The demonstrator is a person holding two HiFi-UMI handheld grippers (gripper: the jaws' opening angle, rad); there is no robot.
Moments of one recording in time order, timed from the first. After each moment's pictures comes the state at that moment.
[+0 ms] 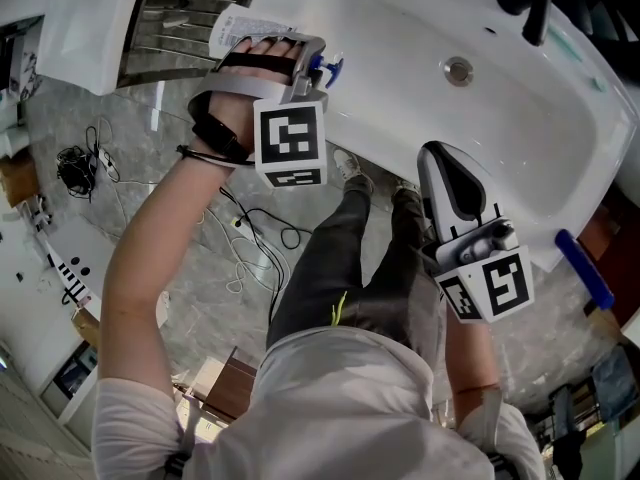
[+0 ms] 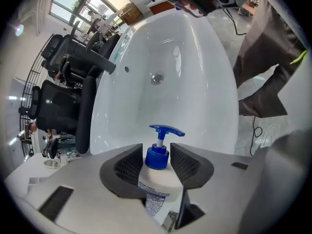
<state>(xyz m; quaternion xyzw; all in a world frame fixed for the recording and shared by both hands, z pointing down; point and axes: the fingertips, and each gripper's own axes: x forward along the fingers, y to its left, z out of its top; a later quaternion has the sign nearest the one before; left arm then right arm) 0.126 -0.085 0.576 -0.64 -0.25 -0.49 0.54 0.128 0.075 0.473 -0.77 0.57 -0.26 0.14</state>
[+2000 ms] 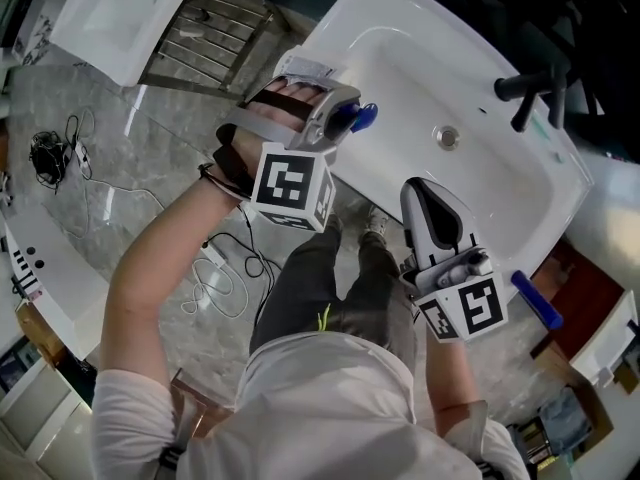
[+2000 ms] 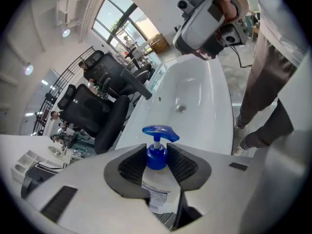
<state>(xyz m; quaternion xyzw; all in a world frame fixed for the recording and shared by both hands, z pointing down) 0.128 -0.089 0.470 -0.78 -0.21 -0.36 0.46 0.108 0.012 0.391 -0.74 0.62 -0.24 0.09</state>
